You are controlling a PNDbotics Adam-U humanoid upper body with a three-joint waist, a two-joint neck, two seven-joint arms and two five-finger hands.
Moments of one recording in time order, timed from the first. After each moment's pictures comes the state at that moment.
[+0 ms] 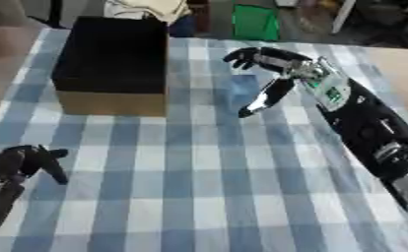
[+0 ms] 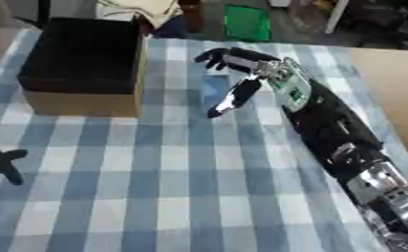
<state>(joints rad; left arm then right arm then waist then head) -0.23 0.22 -0.07 -1.83 0.13 -0.13 -0.52 -0.99 -0.49 0.17 -0.80 0.49 -0.47 0.43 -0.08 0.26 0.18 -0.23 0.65</state>
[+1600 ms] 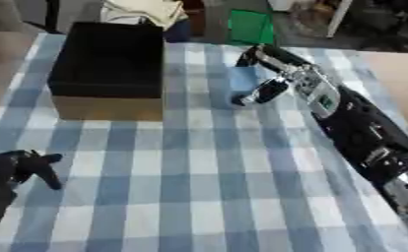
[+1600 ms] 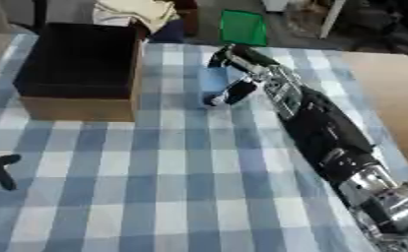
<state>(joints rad) -0.23 0.22 -0.07 -1.83 0.13 -0.13 -0.52 -1.00 -0.49 0.17 -0.86 0.54 -0.42 0.21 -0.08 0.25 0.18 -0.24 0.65</state>
